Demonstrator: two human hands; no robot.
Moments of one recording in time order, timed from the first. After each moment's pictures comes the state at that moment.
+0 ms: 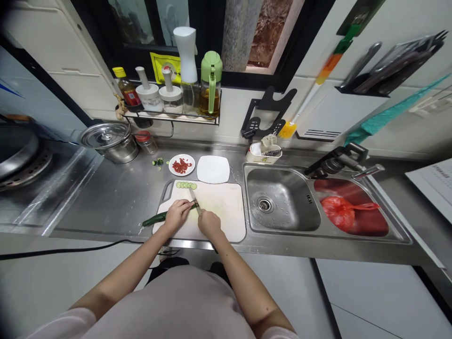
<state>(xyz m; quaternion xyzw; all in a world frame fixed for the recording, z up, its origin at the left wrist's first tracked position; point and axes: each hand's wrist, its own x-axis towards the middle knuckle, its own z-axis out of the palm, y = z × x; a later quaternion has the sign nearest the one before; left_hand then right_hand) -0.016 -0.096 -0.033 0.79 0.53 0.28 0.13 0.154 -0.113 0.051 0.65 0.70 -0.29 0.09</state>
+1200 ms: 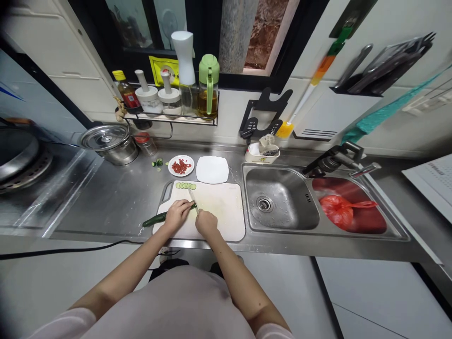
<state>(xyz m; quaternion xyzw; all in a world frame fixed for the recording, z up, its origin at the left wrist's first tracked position) -0.015 -0.097 -0.036 0.79 0.53 0.28 0.13 0.143 -0.112 0.044 0.66 0.68 -0.29 0.11</state>
